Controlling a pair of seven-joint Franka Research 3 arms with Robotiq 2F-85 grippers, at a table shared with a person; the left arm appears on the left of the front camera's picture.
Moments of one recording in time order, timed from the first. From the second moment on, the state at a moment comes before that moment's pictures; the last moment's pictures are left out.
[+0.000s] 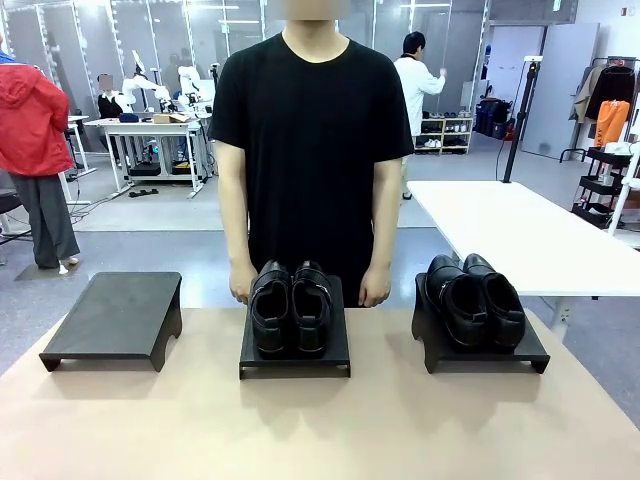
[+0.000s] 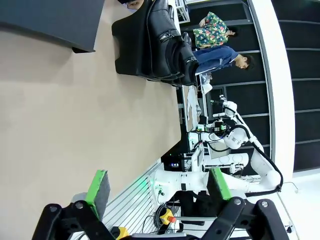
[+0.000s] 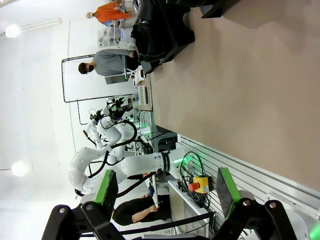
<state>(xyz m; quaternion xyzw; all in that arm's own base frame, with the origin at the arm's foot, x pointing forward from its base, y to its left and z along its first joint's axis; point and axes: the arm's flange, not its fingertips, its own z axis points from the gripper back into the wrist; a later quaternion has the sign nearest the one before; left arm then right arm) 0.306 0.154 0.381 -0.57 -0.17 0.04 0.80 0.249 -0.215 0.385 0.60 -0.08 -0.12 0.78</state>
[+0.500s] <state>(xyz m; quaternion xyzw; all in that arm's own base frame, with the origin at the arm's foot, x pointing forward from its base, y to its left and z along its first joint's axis) 0.306 0.155 0.382 -0.57 -0.17 0.04 0.80 0.249 -0.215 0.385 0.60 -0.08 -0.12 0.78</state>
